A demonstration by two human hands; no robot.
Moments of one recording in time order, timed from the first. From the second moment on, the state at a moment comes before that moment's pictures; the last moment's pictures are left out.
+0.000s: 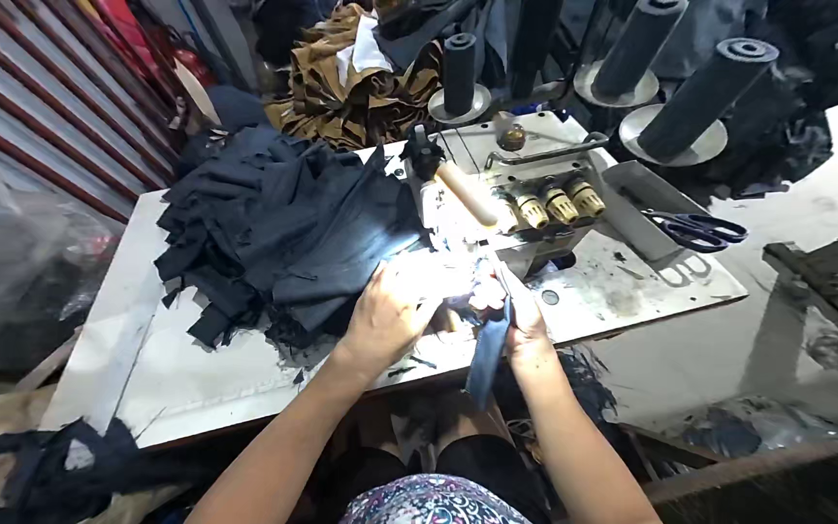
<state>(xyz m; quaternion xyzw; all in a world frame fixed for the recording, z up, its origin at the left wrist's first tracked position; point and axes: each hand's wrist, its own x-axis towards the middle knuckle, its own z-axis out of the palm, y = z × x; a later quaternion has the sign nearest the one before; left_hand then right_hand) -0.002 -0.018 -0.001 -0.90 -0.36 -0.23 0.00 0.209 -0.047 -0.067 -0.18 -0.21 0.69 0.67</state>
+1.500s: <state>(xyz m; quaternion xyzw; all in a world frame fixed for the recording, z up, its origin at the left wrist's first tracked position) 0.002 -0.071 0.032 -0.84 -0.36 -0.37 -0.17 0.178 -0.103 -0.035 -0.18 -0.47 0.66 0.56</state>
